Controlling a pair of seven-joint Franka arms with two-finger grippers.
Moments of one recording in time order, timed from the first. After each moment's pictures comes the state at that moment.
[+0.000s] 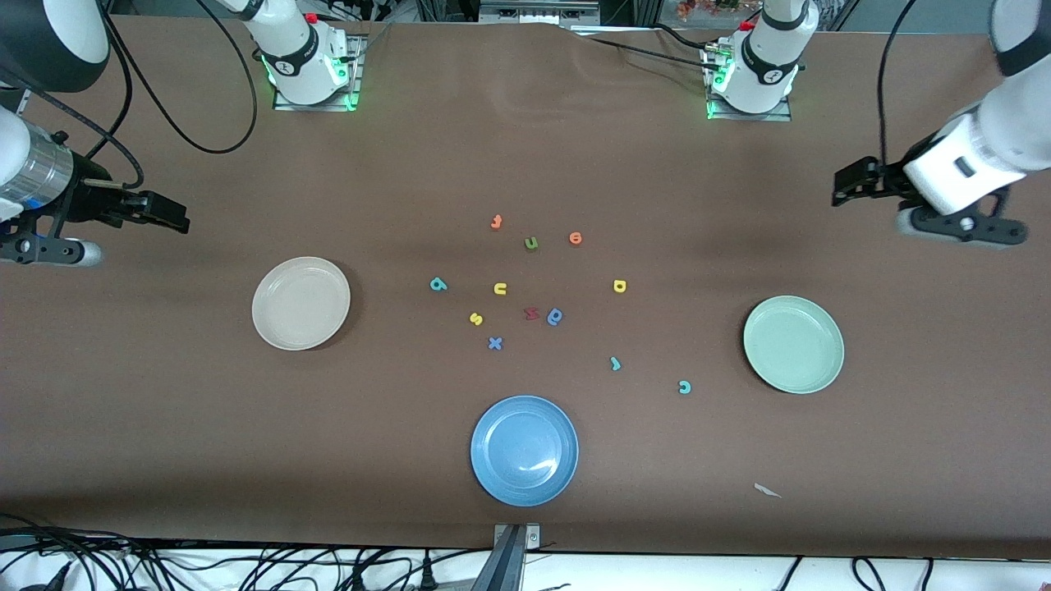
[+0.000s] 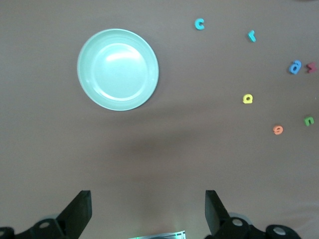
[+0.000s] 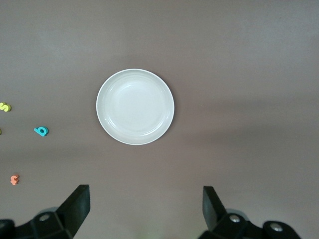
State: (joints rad) left arm 0.01 0.06 -0.11 -1.66 -0.04 1.53 0.06; right arm 0.14 0.11 -0.11 -1.61 0.01 1.59 0.11
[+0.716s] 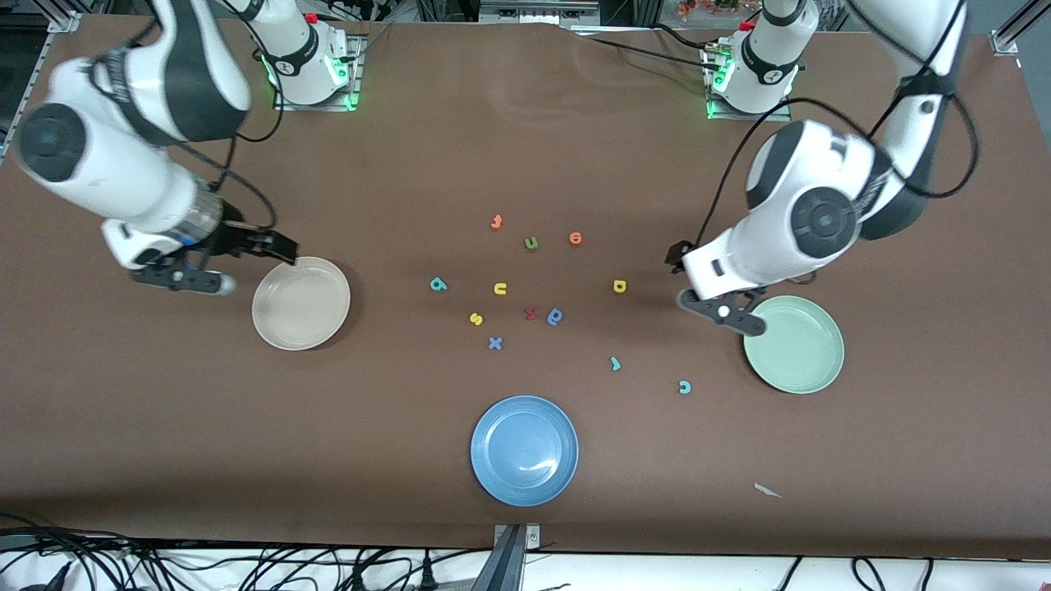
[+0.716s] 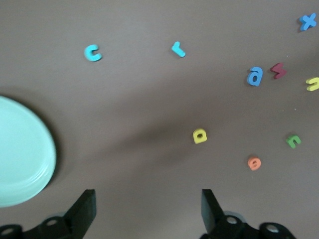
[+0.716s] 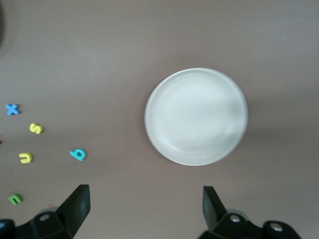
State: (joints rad) left arm -0.25 0.41 -0.13 -1.66 -0.08 1.91 0.04; right arm 0.23 0.14 0.01 -1.88 0.08 1.97 0.38
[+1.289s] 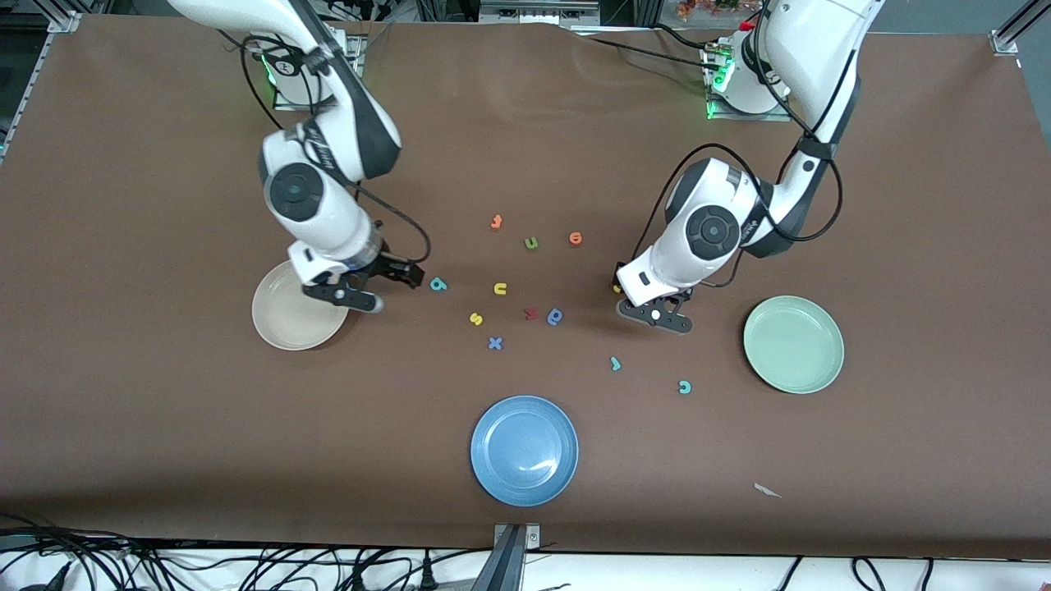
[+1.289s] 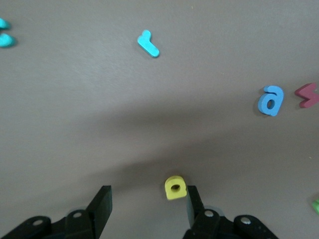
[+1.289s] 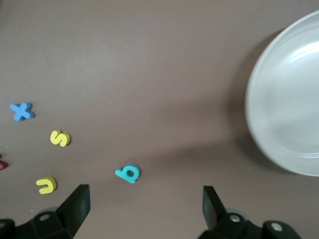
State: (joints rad) left arm -0.34 0.50 -0.15 -1.93 -0.08 2.41 -0.14; right arm 0.46 0.39 0.02 -1.93 0.08 2.32 0.67
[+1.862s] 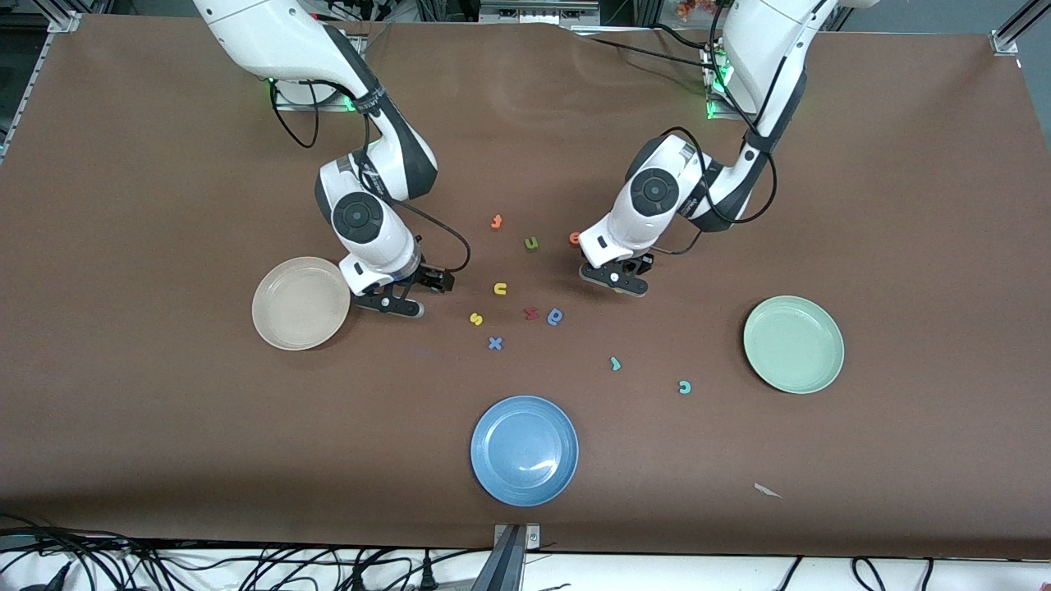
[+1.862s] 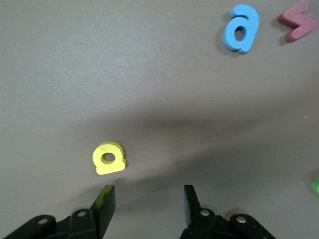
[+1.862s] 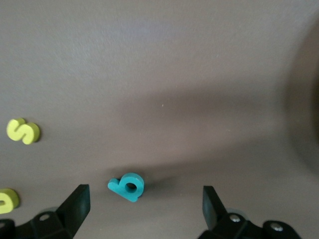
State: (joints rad) left arm -0.44 0.51 -0.18 -2.05 0.03 2.52 -0.32; right arm 0.51 0.54 0.02 -1.93 0.07 2.43 0.67
